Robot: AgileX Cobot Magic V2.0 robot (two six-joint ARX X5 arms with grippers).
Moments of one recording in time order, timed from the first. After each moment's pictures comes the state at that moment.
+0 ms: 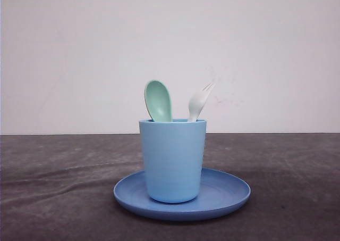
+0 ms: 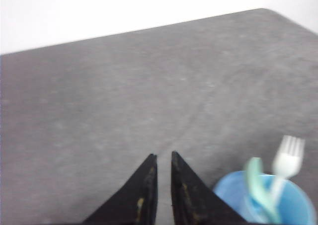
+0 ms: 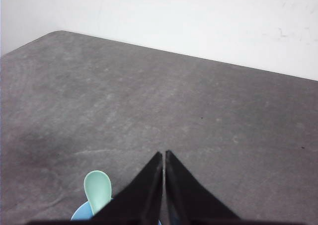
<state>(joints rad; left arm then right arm) -0.63 0.74 0.87 -0.48 -0.19 -0.08 1.03 0.75 0.90 -0.46 0.52 0.26</state>
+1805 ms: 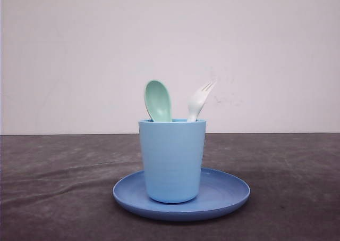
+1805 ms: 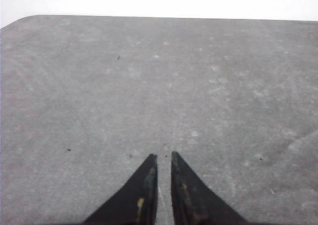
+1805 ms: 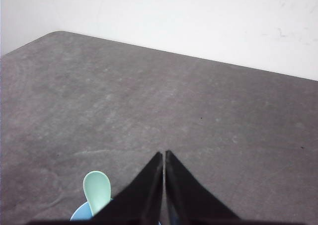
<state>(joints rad) -0.02 0.00 0.07 -0.28 -0.07 -0.01 1.03 0.75 0.90 -0.46 0.52 0.26</state>
